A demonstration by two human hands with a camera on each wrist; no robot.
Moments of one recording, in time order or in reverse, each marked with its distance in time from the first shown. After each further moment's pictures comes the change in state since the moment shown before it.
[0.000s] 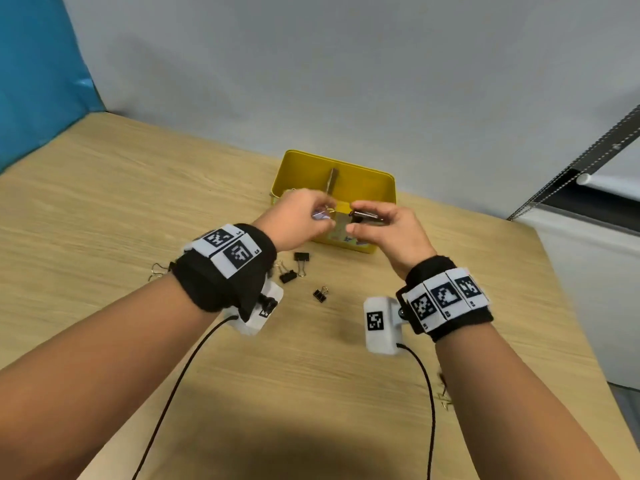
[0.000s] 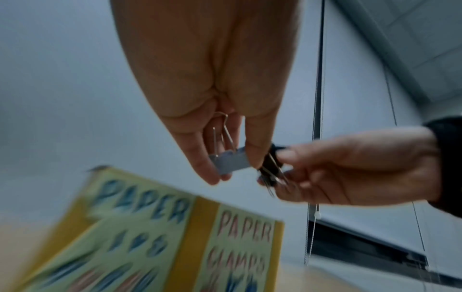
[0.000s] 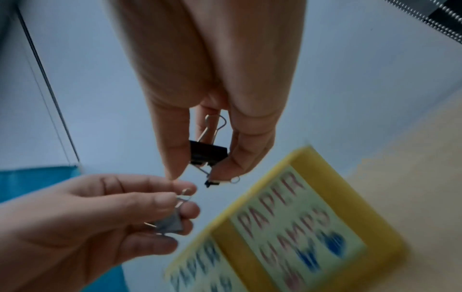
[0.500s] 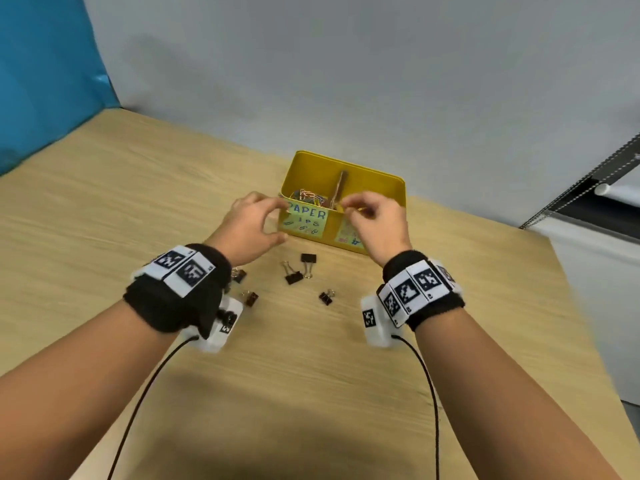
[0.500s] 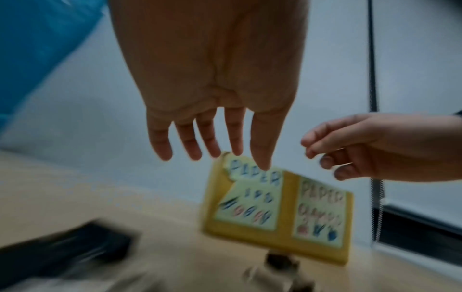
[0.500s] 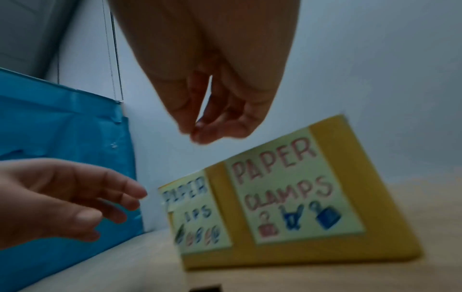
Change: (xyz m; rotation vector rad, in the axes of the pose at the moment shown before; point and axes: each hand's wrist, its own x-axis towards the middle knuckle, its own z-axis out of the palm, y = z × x) left_hand -0.029 -0.056 -0.015 0.072 0.132 -0.178; right_hand 0.015 -0.009 0.026 -0.467 0.119 -0.203
